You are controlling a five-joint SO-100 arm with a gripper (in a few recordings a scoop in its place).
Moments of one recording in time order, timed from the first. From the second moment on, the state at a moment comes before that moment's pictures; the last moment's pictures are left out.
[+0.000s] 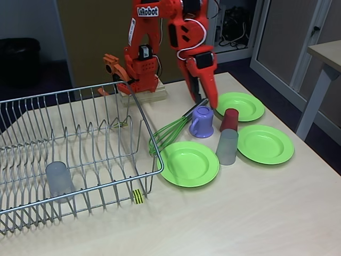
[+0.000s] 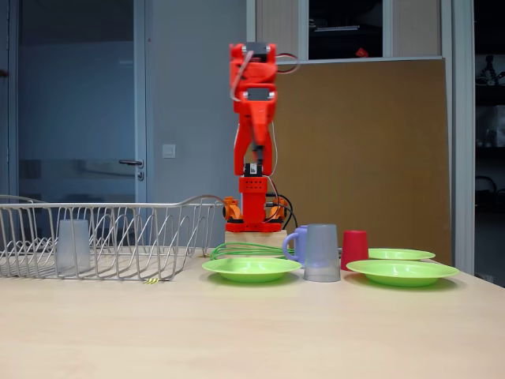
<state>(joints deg) -16.0 80.9 62.1 91.9 -1.2</state>
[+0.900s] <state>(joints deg) -29.3 58.4 62.9 77.1 22.6</state>
